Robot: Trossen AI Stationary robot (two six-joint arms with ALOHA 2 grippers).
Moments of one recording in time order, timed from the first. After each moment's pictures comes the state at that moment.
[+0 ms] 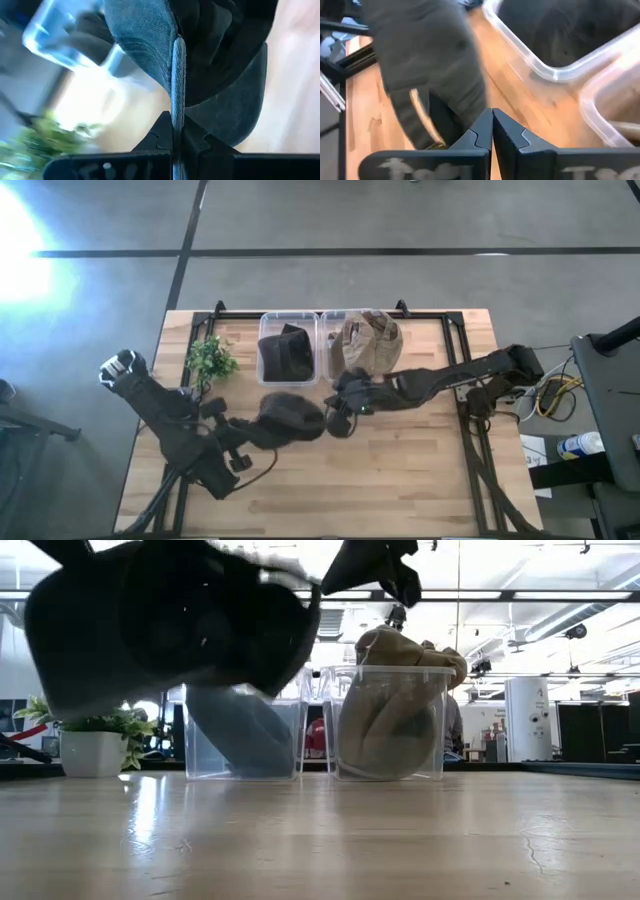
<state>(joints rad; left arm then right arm) -0.79 1.48 1.31 -1.48 -0.73 -1.19 0.19 1.63 1.35 -0.43 0.31 0.65</state>
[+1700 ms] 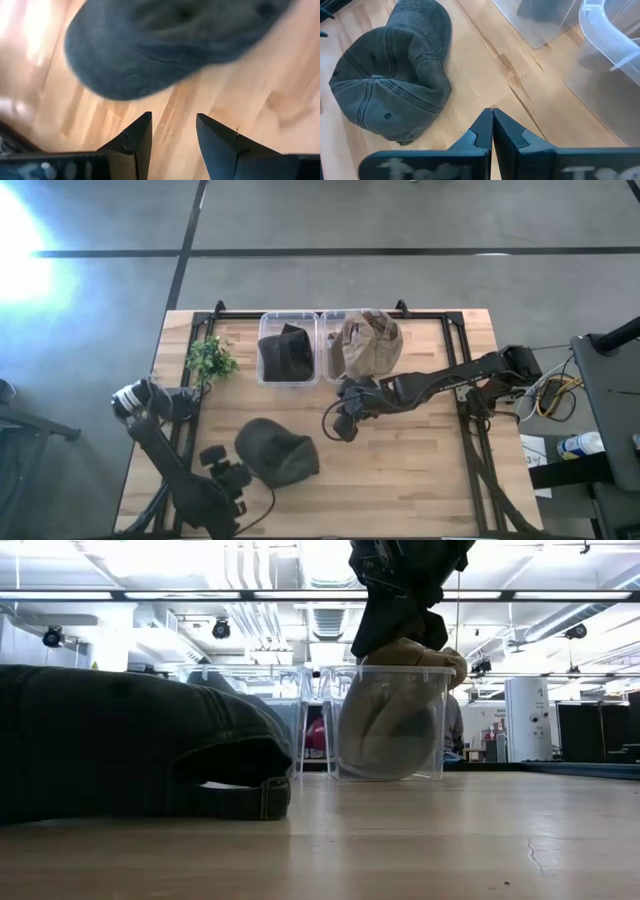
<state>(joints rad) -0.97 1.77 1.34 -1.28 -0.33 -1.39 0.17 1.64 1.22 -0.49 0.20 0.72</state>
